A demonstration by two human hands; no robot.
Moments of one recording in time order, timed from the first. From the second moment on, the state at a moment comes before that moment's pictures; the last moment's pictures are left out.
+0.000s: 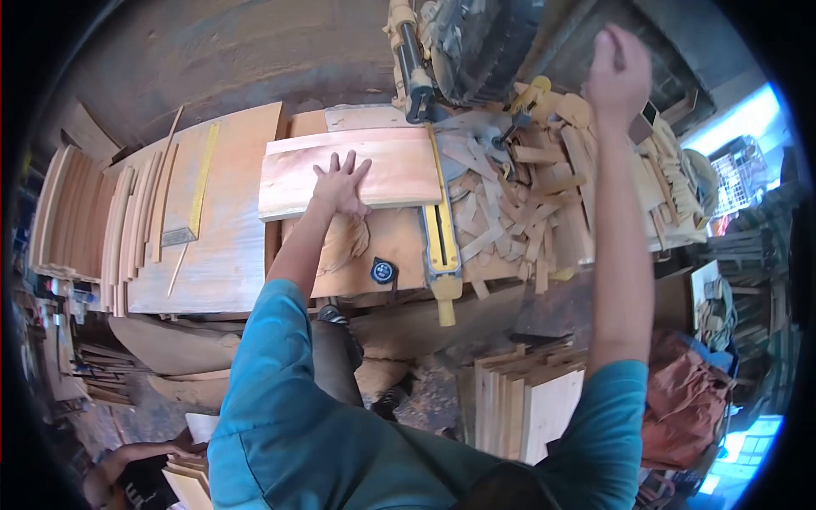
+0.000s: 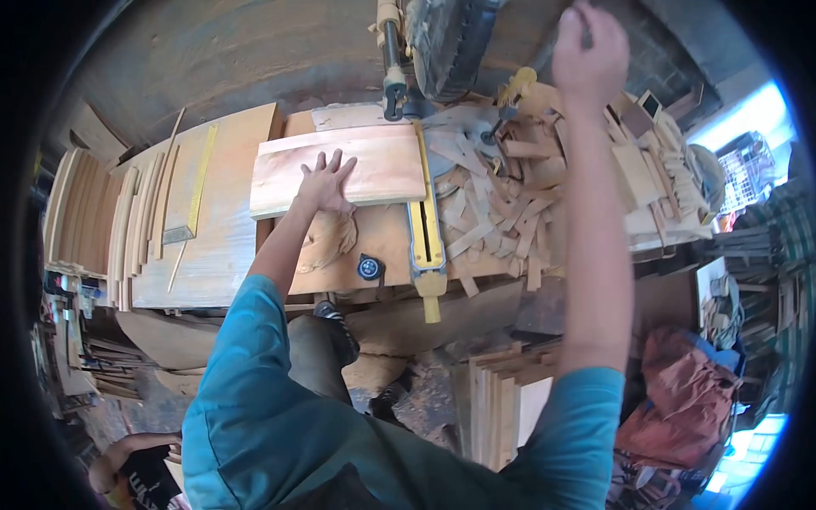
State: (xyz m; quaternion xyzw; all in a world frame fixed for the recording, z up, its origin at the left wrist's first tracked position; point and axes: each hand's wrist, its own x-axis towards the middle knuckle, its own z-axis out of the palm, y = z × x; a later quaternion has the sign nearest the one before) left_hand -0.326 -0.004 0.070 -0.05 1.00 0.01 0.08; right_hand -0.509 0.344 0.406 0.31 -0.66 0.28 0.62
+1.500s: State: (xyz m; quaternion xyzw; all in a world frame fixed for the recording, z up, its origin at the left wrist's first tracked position) left_hand -0.333 -0.003 0.080 -0.08 0.99 0.02 0.08; right_hand -0.389 0.399 0.541 0.27 -0.96 0.04 -0.02
